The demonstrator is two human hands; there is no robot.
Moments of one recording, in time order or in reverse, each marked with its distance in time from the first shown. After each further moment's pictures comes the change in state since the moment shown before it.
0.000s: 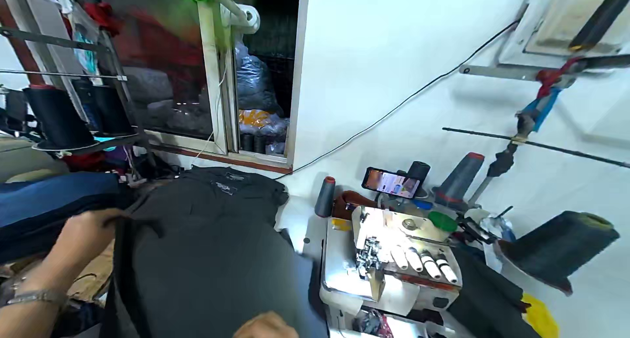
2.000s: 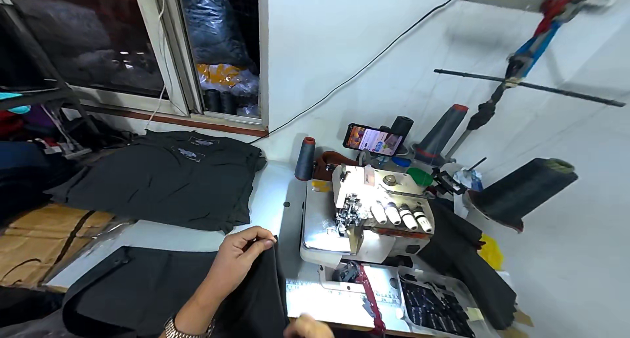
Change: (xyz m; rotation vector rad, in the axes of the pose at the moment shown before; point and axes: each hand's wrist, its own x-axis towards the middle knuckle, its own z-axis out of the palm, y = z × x) left_hand -0.140 0.218 0.148 -1.099 -0.312 0.410; right_hand -0.123 0.069 -0.025 -0.271 -0.030 0.526
